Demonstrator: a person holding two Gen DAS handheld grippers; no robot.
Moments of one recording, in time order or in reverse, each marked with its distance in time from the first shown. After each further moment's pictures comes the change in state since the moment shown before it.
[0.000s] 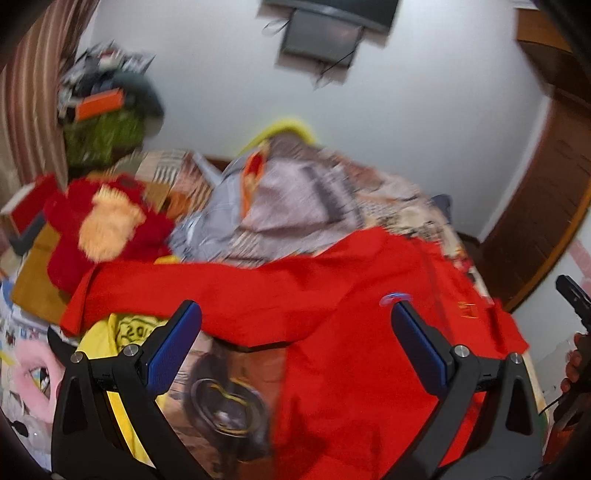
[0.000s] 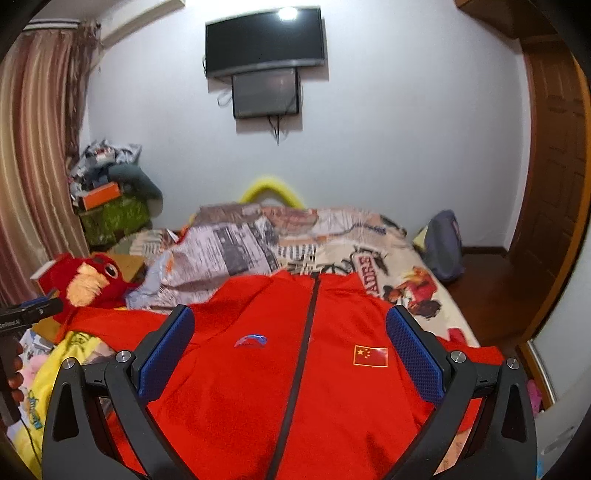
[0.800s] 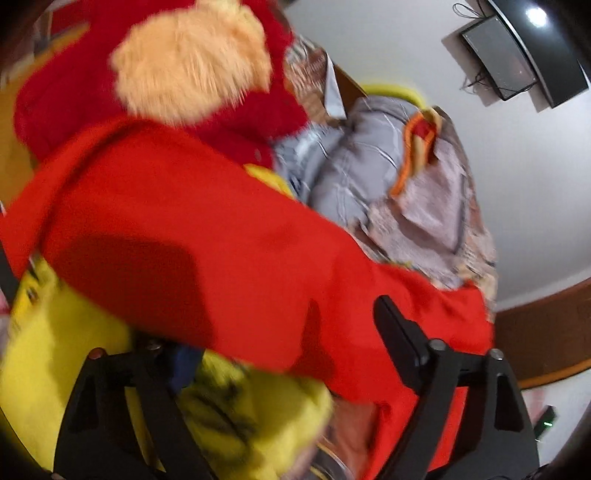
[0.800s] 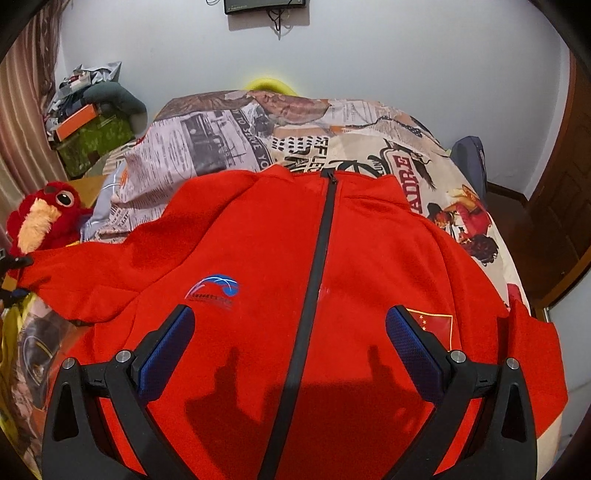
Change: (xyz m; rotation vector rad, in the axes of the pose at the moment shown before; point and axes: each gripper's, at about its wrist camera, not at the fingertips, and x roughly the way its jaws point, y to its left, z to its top) left arm 0.148 0.198 -0.010 -0.552 0.218 0.022; right arm 0.153 -0.018 -0.032 -0.038 0.360 0.017
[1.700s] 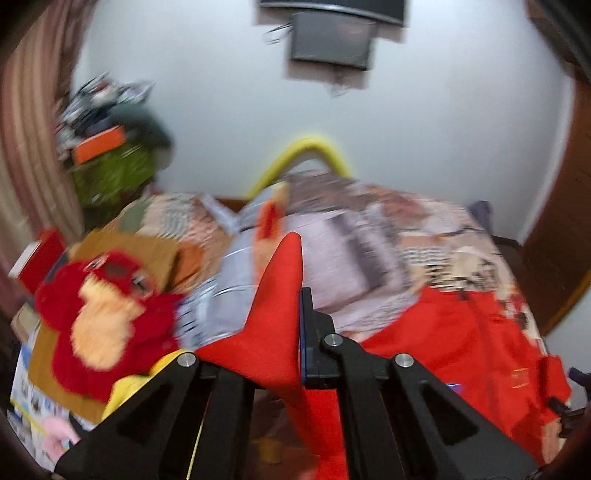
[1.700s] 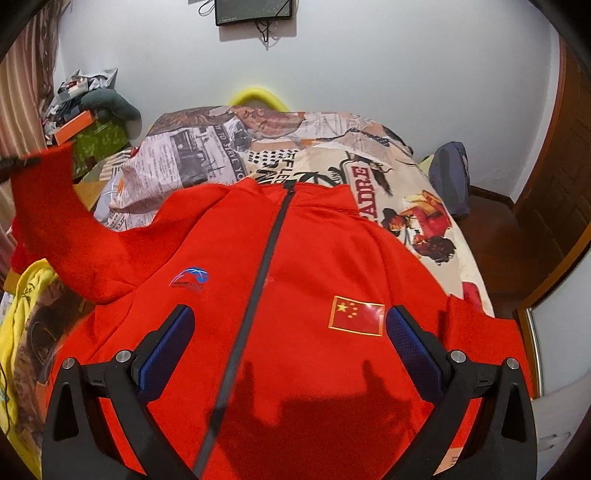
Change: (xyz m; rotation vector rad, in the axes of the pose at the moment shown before) left arm -0.073 -0.273 -0.013 0.661 -0.309 0.081; right arm -0.057 -0.042 -0.002 -0.009 -0.029 -0.038
